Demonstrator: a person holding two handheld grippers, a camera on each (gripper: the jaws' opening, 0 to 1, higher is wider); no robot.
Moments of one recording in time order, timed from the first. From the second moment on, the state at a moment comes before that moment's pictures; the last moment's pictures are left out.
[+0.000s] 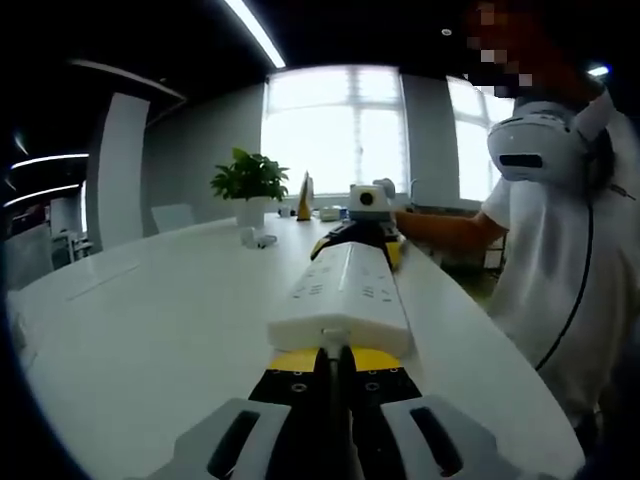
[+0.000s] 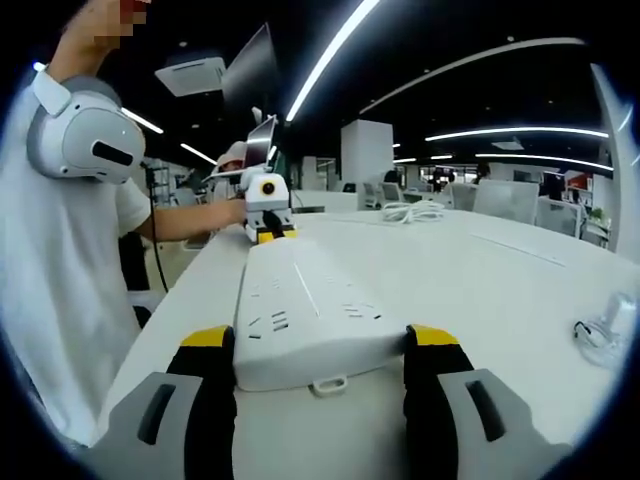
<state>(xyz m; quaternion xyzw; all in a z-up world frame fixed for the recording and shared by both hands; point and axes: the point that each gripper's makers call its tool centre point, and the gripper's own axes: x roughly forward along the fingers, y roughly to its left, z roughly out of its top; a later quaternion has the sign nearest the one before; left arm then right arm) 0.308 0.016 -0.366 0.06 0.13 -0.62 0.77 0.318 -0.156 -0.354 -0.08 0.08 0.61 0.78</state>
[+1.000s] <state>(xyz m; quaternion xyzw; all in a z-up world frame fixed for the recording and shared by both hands) 0.319 0.003 -0.367 0.07 0.13 -0.64 0.76 0.326 -0.159 -0.353 -0.08 0.08 0.60 0.79</state>
